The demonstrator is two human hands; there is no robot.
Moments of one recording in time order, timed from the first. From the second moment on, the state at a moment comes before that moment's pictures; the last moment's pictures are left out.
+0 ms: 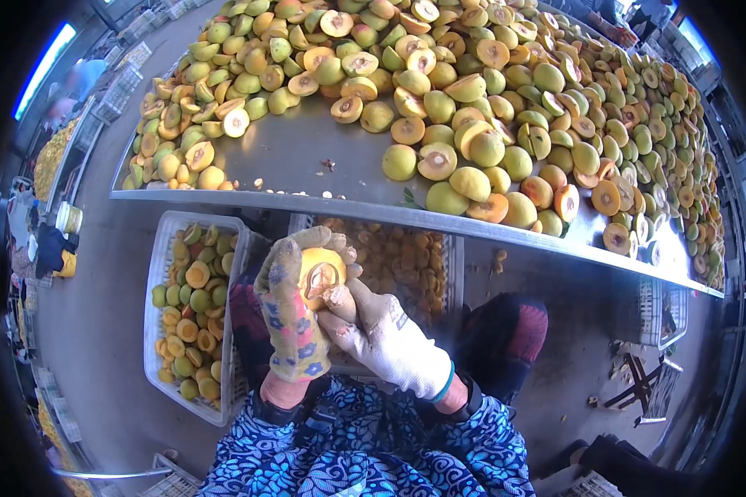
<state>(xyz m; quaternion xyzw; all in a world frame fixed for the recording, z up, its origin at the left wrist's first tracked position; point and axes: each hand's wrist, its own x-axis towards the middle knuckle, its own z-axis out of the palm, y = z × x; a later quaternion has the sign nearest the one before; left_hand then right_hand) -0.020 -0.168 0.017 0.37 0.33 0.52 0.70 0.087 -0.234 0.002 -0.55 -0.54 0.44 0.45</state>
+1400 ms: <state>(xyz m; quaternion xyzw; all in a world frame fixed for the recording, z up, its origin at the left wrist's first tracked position) -0.043 -0.157 -0.001 0.55 0.26 0.47 0.64 0.102 -0.234 0.004 -0.44 -0.40 0.76 0.28</state>
